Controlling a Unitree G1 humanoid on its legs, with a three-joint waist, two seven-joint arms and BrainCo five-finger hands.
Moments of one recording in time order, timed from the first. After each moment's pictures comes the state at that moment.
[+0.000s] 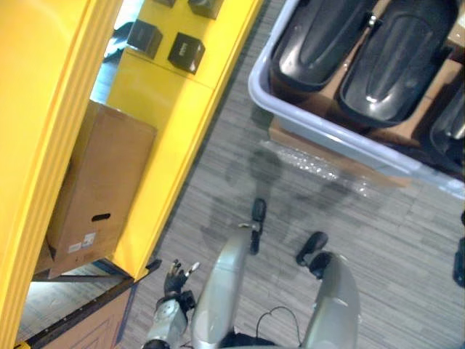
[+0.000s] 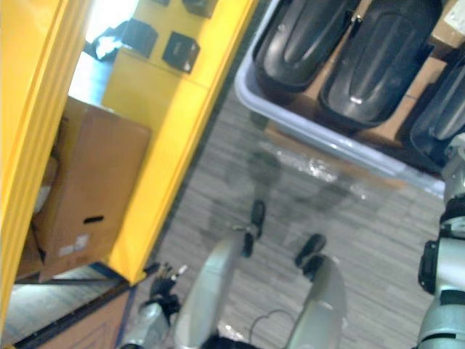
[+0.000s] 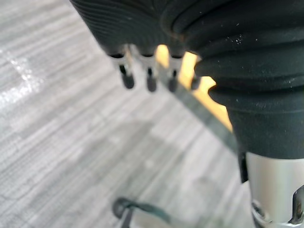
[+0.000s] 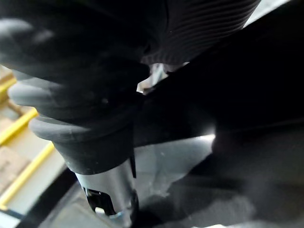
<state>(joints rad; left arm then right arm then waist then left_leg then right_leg) -0.05 0.06 -0.12 0.91 -0.51 -0.25 0.16 -0.97 -0.96 -0.03 1.04 0.46 0.22 -0.64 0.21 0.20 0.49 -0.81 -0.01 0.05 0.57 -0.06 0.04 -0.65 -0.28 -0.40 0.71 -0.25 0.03</state>
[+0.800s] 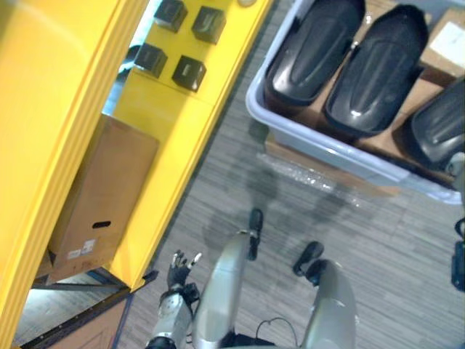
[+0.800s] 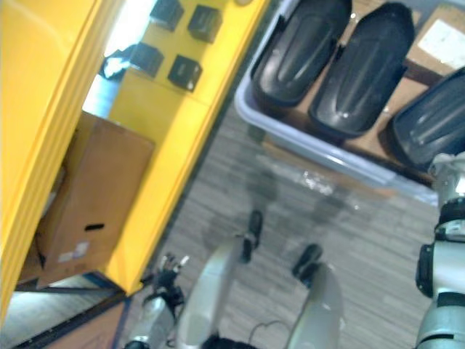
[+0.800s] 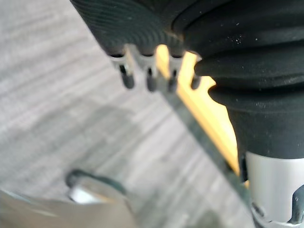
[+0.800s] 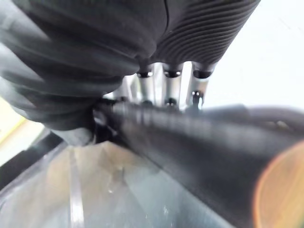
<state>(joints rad) -0.05 0.04 -0.09 0.76 -0.59 -0.30 0.19 -0.89 -0.85 -0.01 1.05 0.39 0.33 -0.55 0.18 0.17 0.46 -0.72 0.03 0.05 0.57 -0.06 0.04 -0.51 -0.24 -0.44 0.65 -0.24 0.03</state>
